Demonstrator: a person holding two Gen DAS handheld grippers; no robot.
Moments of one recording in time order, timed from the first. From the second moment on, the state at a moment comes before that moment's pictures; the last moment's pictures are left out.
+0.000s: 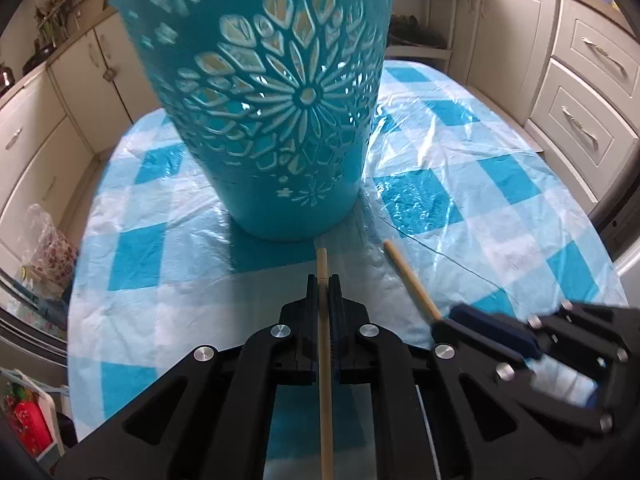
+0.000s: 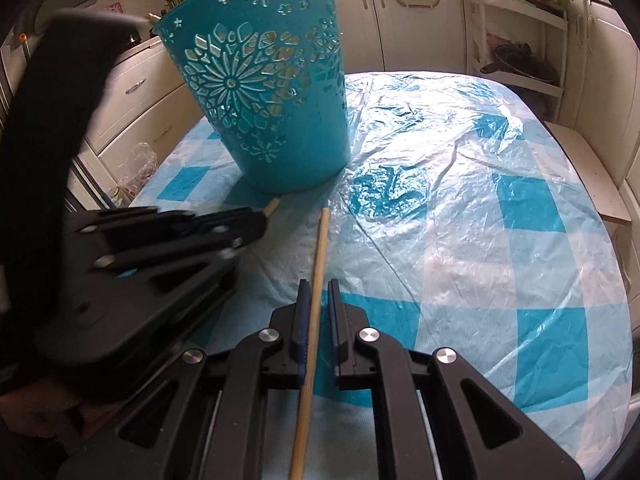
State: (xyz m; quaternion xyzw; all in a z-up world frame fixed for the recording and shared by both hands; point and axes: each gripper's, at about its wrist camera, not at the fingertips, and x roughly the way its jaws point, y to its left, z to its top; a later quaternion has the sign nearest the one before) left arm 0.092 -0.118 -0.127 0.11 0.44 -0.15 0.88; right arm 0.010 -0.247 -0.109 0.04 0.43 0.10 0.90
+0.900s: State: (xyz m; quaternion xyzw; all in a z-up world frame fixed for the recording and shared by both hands) left arm 0.042 -0.034 -0.002 -0.06 0.33 -0.25 0.91; right arm 0.006 -0.232 -0.110 0.02 0.42 0.08 0.91
